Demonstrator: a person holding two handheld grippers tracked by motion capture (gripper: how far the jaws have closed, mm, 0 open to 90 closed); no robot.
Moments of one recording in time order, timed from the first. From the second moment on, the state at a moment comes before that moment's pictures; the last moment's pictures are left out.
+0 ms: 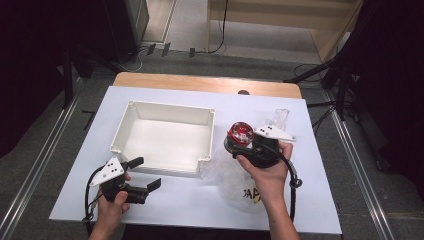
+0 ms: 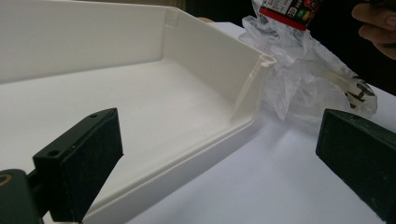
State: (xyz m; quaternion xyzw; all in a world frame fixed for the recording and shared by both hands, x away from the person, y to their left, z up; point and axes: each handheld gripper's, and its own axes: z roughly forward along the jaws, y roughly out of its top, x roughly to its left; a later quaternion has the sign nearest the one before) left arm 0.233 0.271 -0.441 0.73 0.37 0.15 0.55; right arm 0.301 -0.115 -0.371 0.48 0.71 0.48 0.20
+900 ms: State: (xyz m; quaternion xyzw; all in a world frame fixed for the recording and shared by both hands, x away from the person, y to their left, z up) left arm 0.233 0.283 -0.440 0.72 0.38 0.15 0.56; right arm 0.313 -0.070 -0.365 0.45 0.72 0.49 0.18
